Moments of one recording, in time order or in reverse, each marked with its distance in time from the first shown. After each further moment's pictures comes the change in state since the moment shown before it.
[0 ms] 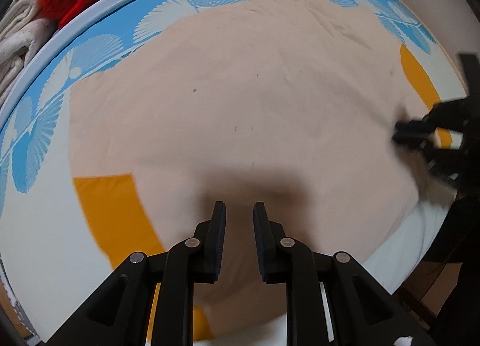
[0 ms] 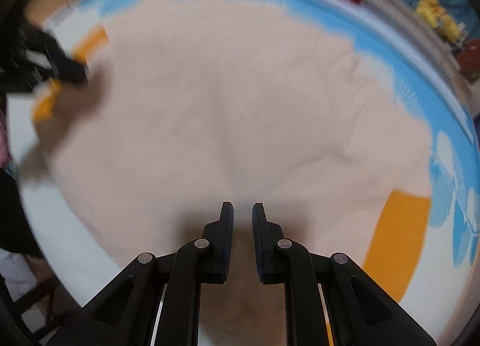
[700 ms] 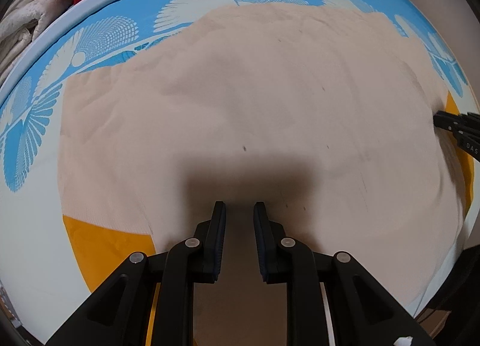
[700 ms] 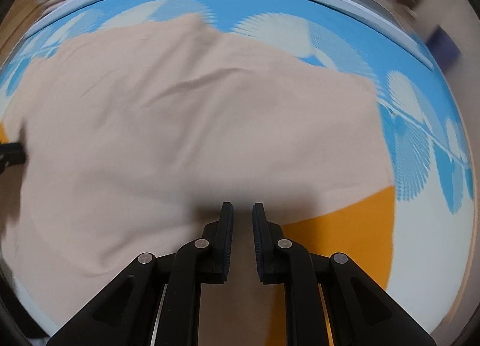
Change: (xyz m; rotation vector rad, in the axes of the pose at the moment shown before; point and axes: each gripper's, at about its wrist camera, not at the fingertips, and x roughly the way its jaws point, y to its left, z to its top) left arm 0.040 0.035 0.049 -0.157 -0.001 0.028; right arm 0.030 -0.136 0.037 0.408 0.009 -0.127
